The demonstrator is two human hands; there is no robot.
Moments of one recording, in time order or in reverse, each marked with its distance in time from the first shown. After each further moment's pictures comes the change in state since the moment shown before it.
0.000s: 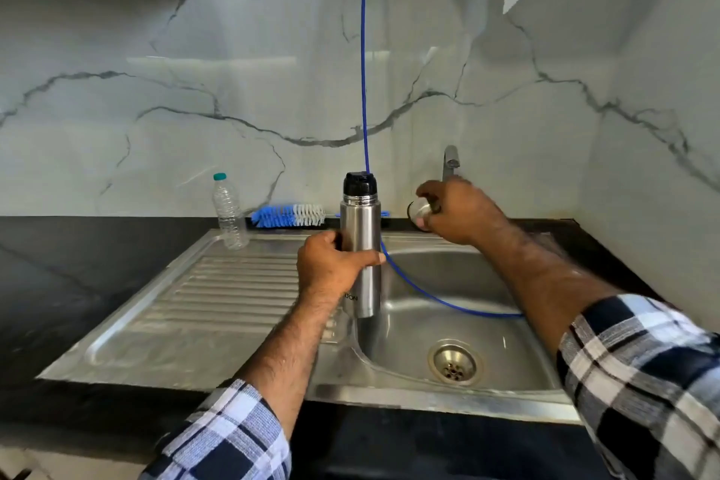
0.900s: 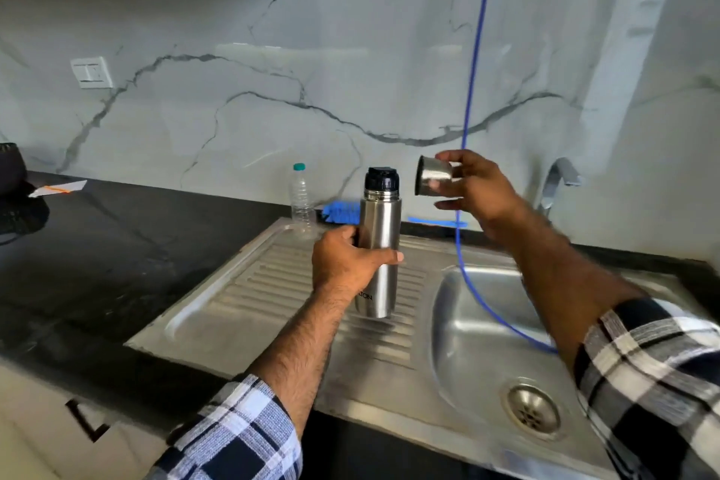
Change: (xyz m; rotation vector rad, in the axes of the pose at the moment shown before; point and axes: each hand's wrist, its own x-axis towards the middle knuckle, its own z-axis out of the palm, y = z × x) left_hand 0.058 -0.043 -0.078 0.027 0.096 -0.036; right_hand 0.086 -0.098 0.044 1.153 0.003 -0.066
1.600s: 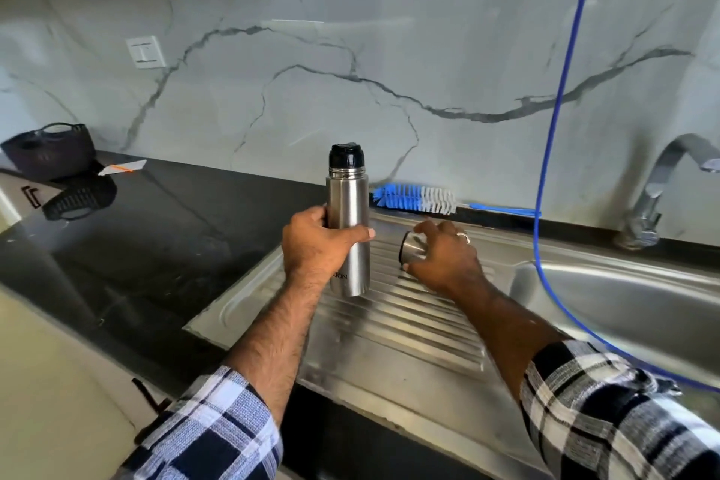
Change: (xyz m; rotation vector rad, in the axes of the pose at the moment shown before) left_hand 0.053 -0.054 -0.095 0.095 0.235 -0.049; right_hand 0.002 0.138 0.141 -1.008 -0.118 0.001
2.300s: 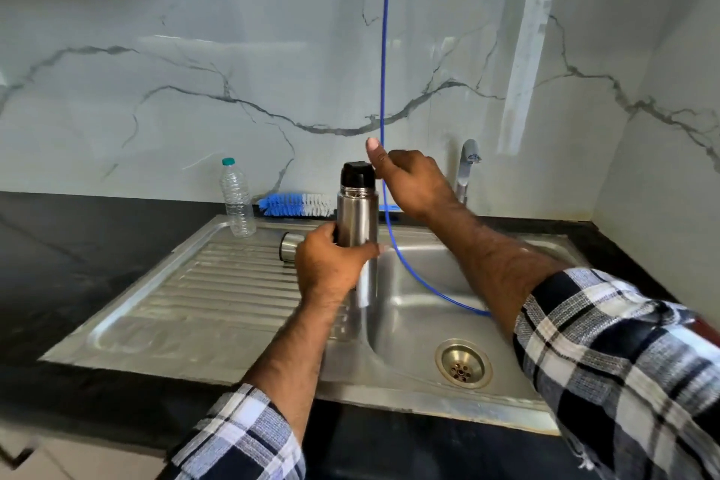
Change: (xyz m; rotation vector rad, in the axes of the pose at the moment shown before) left_hand -0.149 0.089 0.119 -0.068 -0.172 0.116; right_hand -0.080 0.043 -0.208 0.292 0.349 0.008
